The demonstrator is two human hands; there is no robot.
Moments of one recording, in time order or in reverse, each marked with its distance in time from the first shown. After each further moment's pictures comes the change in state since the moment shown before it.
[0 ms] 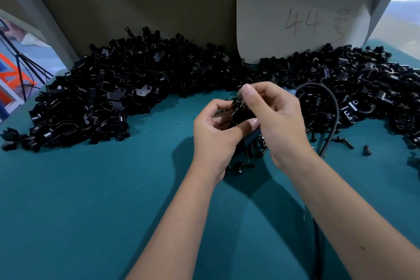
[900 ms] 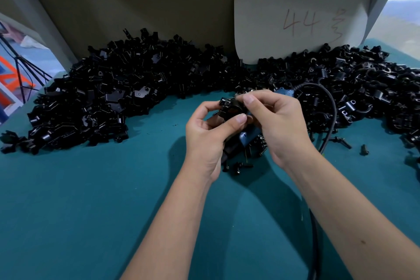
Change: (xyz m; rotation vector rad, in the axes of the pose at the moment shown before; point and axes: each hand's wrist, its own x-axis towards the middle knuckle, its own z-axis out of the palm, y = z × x) left_hand -0.004 0.010 -0.005 -0.217 -0.016 -0.049; right_hand 0.006 0.008 -0.008 0.061 -0.021 0.070
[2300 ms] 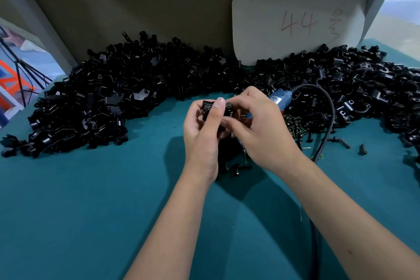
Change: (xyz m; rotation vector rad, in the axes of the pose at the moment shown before) left_hand 0.001 0.000 0.003 0.081 0.082 0.178; right_hand -0.011 -0.016 0.011 -0.609 -0.221 -0.298
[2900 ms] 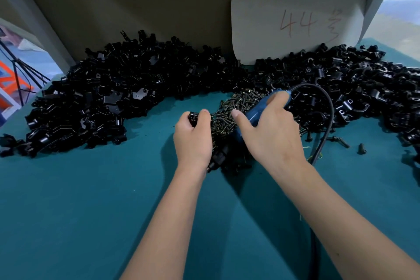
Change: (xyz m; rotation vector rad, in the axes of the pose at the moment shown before) left_hand 0.015 -0.008 -0.018 0.488 0.257 -0.118; right_hand -0.006 0.021 0.009 -0.407 0.221 0.435
